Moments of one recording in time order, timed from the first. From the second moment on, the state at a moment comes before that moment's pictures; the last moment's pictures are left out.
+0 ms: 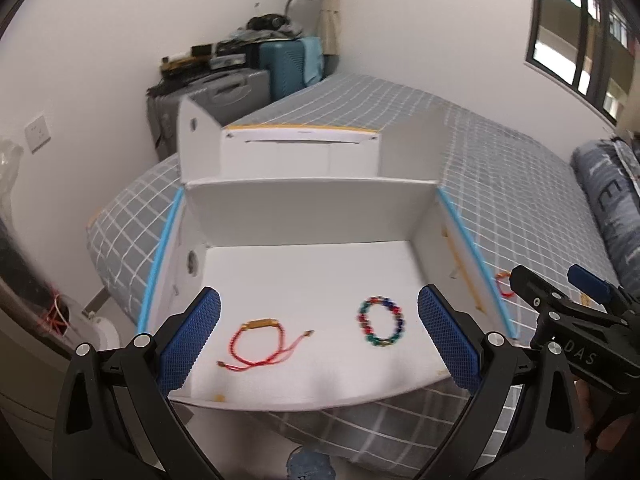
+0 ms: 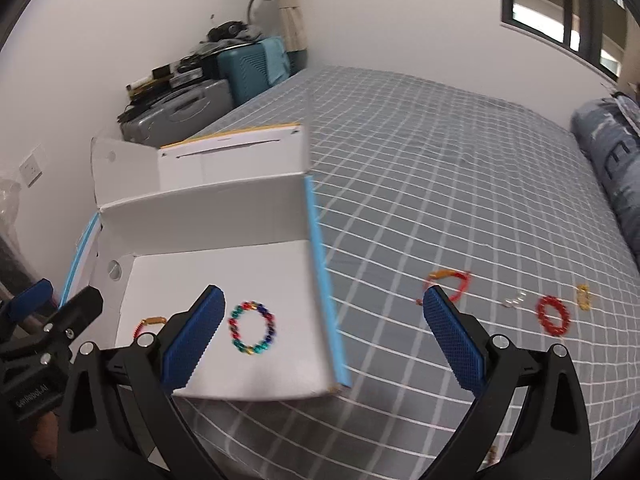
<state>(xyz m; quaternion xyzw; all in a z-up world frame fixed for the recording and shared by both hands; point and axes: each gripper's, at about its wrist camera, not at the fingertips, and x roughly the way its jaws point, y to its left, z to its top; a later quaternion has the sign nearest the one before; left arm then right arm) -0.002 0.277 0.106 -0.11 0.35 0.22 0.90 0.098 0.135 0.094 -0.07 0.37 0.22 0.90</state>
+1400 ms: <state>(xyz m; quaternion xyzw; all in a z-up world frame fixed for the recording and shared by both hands) 0.059 0.014 0.025 0.00 0.43 -0.01 0.90 0.084 -0.175 0.030 0.00 0.44 0.02 0.90</state>
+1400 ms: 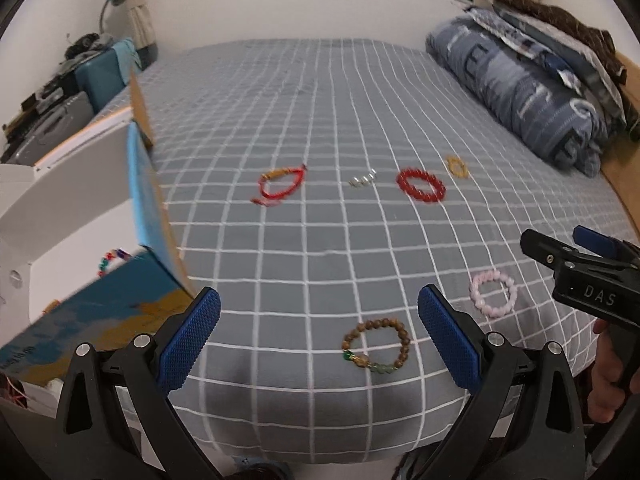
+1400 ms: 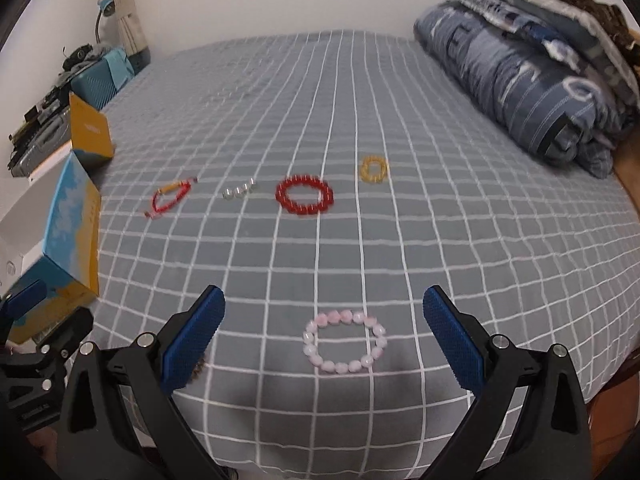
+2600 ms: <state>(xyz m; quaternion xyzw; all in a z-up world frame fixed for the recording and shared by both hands) 0.093 -0.017 -0.083 0.00 0.53 -0.01 0.85 0.123 -0.190 -0.079 0.02 0.57 0.03 0.82</state>
